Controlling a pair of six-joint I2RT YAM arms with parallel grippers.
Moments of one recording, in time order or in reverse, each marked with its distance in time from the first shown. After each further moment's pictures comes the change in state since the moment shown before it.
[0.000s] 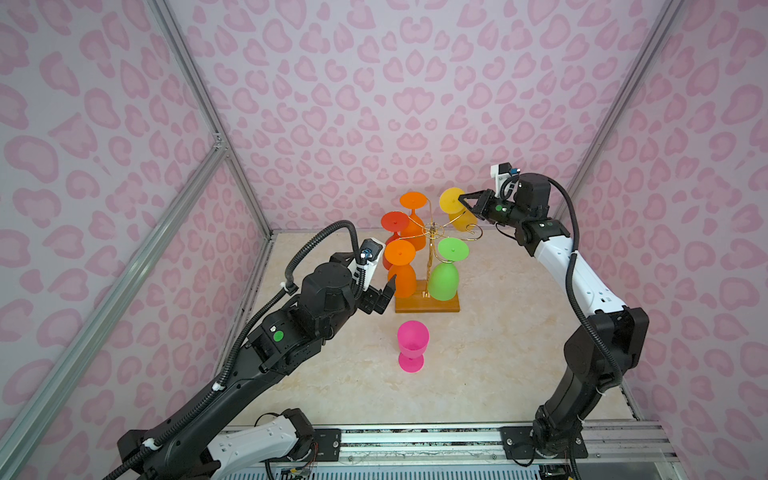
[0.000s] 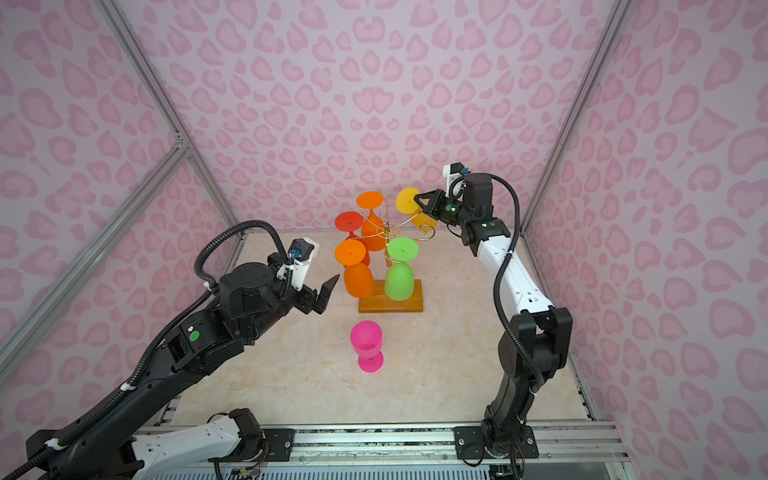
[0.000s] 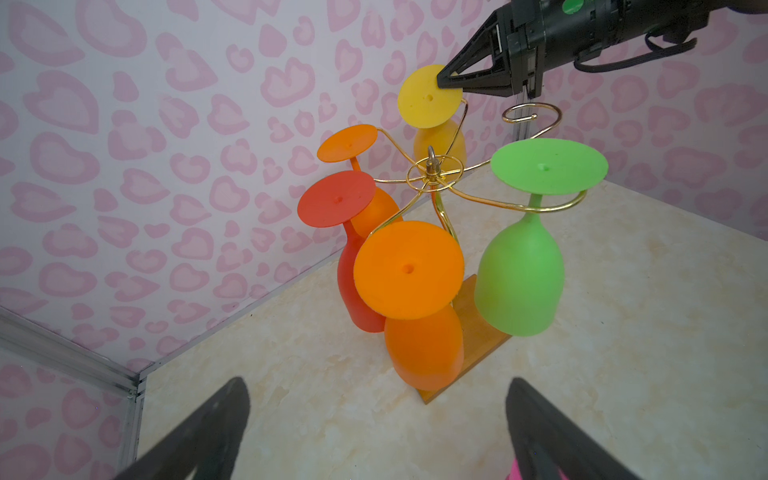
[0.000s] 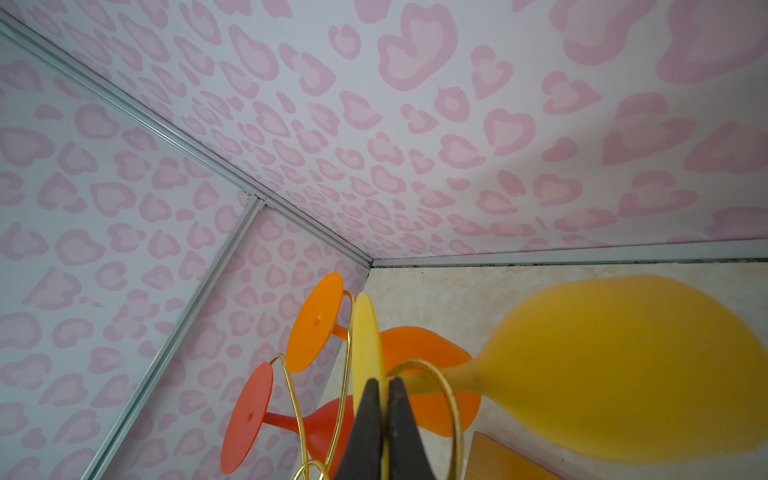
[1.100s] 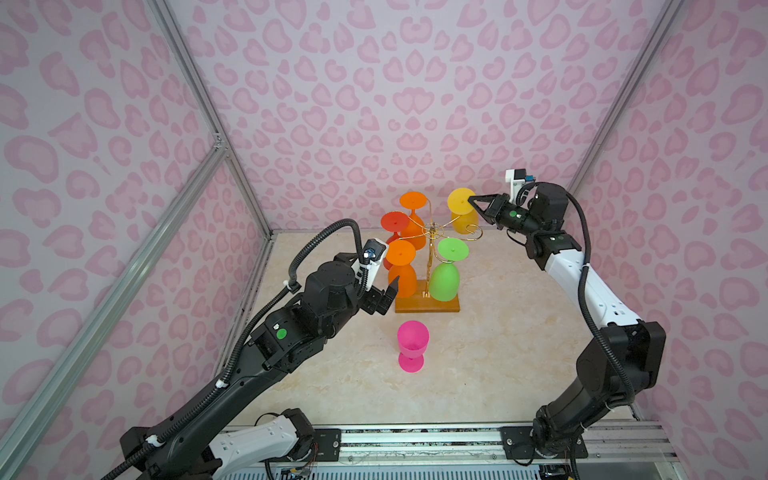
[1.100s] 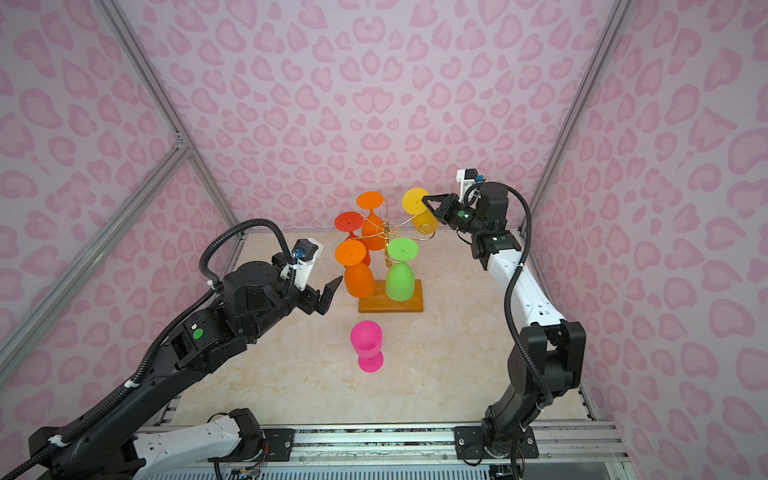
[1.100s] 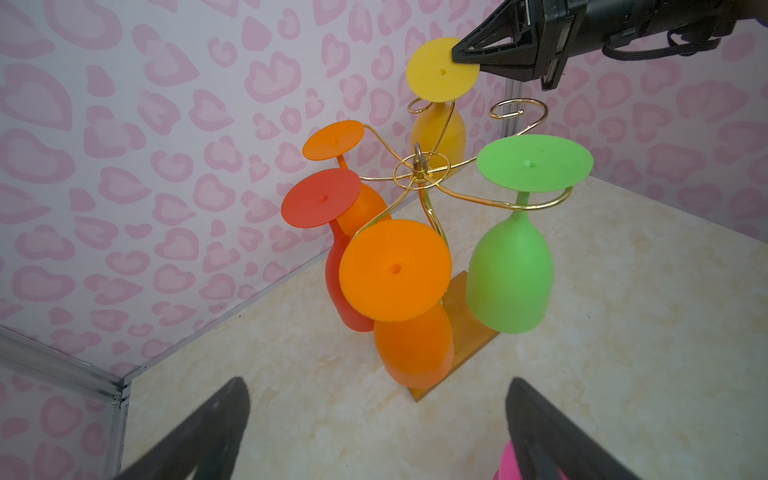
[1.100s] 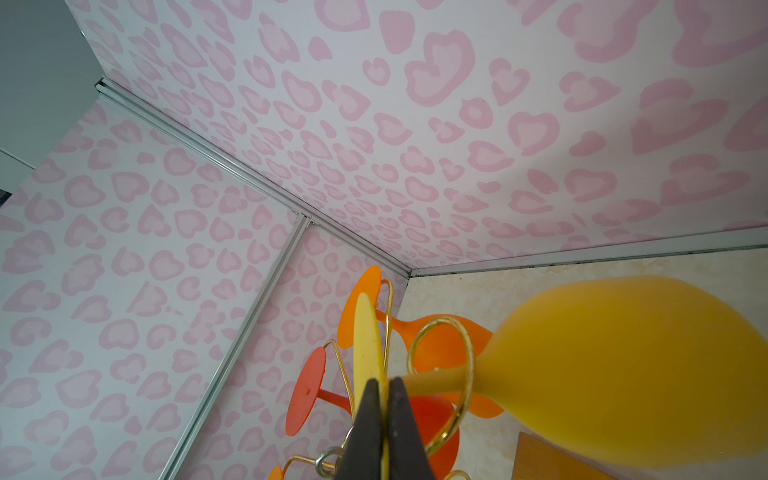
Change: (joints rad) left arm 0.000 0.018 0.006 -0.003 0.029 -0.008; right arm -0.046 -0.124 -0.209 0.223 -0.093 0.175
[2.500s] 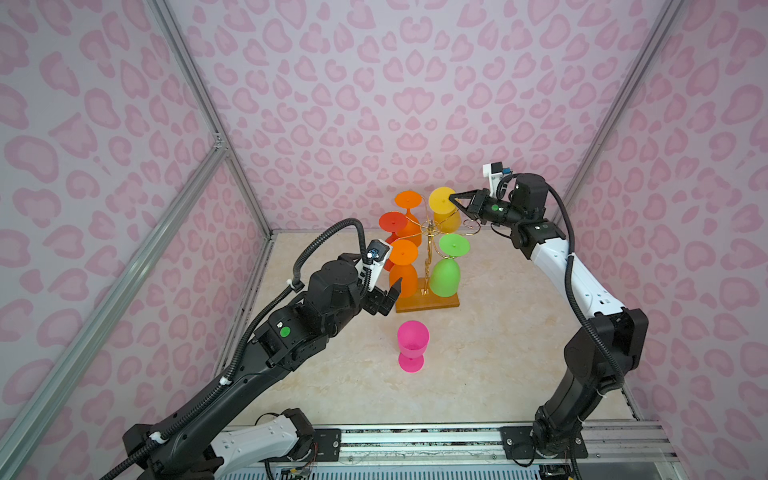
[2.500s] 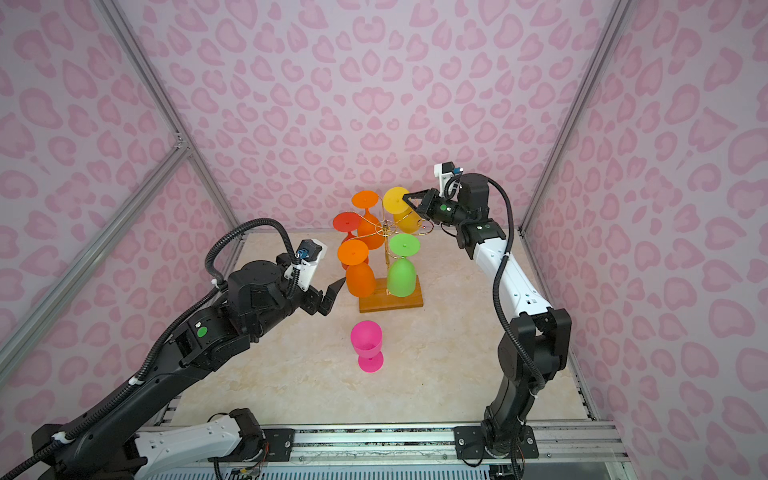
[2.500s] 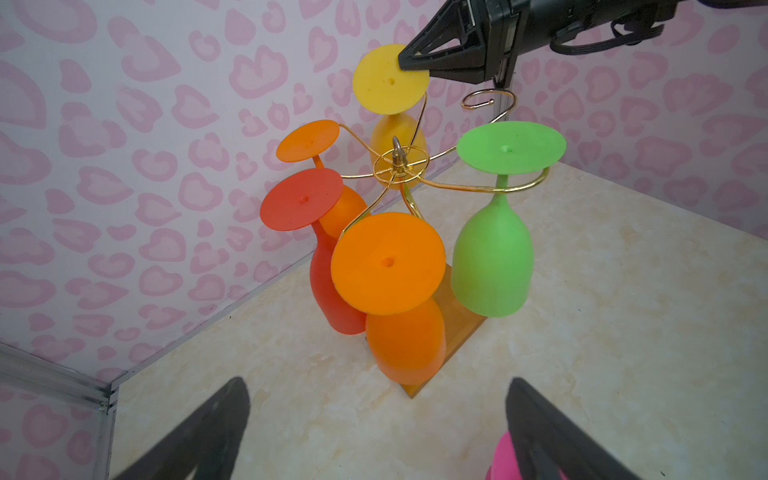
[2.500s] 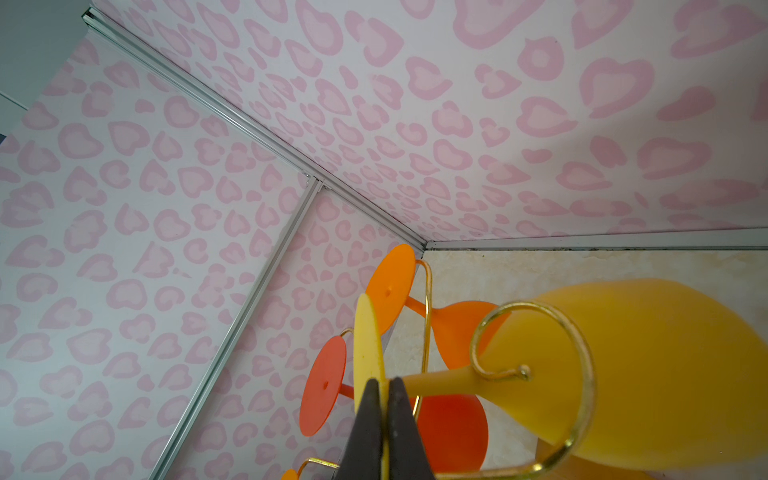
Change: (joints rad) left arm 0.000 0.012 -0.001 0.000 0.026 0.000; right arm 0.087 0.113 0.200 -0.149 -0.023 -0.076
